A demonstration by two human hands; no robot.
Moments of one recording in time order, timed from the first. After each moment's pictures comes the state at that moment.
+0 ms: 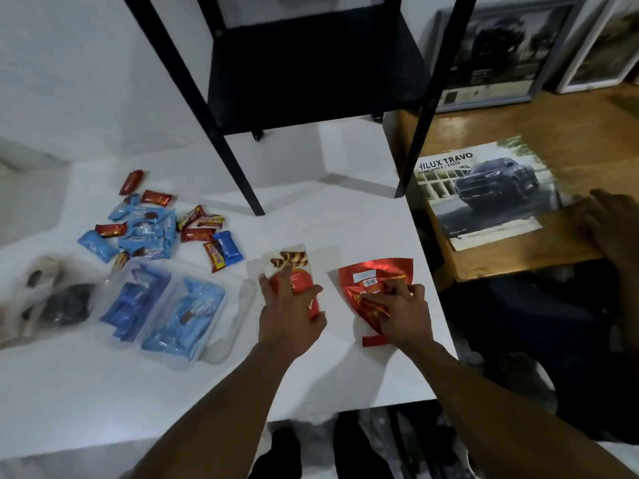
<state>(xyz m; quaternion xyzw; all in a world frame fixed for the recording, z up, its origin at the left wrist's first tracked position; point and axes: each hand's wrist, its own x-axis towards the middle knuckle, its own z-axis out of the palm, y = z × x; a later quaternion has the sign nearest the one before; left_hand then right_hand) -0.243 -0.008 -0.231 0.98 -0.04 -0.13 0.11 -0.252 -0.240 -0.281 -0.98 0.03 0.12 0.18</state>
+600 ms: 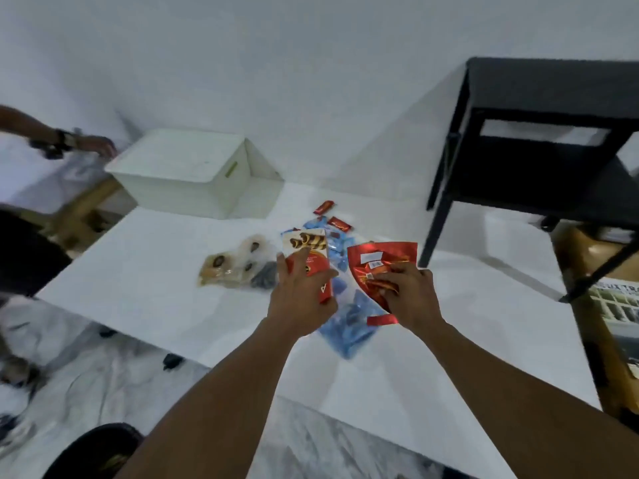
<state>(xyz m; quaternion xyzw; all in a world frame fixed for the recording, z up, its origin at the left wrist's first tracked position) -0.305 0.249 -0.095 0.99 0.05 0.08 0.11 -0.190 0.033 -0.168 -0.95 -0.21 0.01 0.24</state>
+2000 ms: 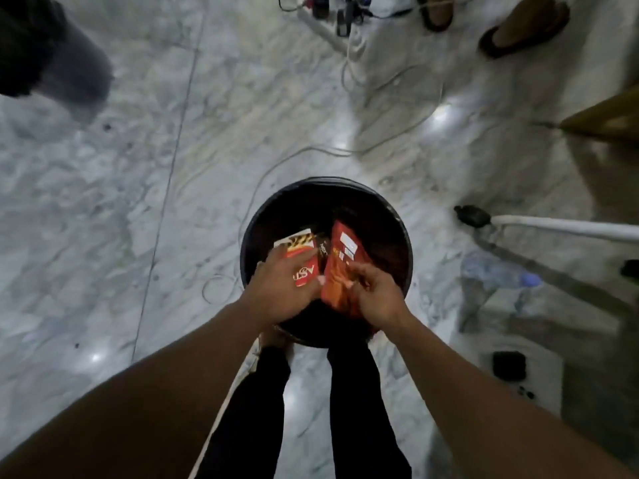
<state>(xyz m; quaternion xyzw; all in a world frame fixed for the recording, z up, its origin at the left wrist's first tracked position) -0.856 0.732 -0.596 0.43 0.75 0.00 0.50 -0.659 0.758 -0.637 -0.65 -0.47 0.59 -0.01</state>
